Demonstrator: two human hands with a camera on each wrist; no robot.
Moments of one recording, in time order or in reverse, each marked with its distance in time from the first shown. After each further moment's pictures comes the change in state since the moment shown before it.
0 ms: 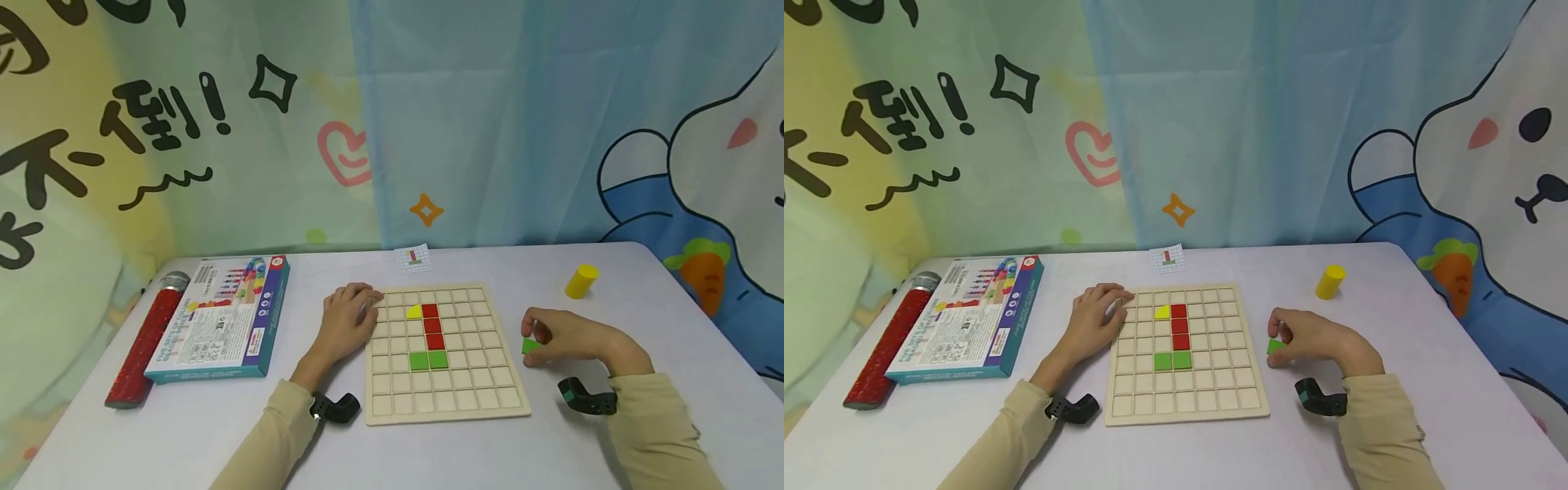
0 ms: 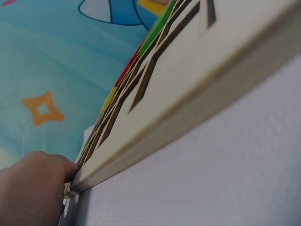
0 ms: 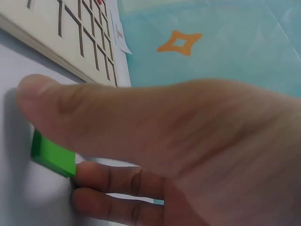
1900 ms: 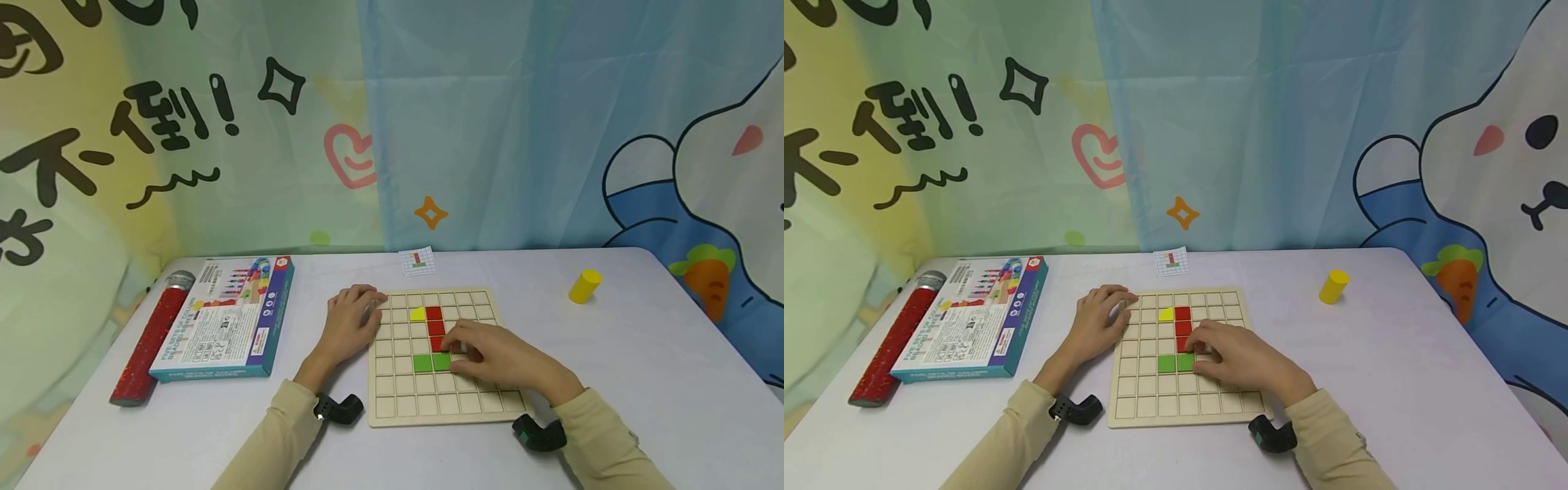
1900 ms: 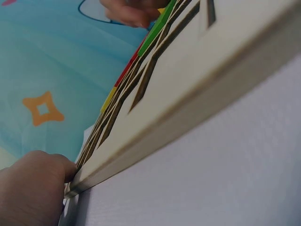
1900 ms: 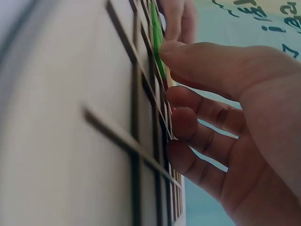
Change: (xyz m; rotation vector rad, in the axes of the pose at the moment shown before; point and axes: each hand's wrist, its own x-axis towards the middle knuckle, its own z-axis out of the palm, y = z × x) left_hand -0.001 0.000 -0.001 0.005 -0.008 -0.007; right_hand 0.034 -0.070 0.059 -0.149 0.195 -0.420
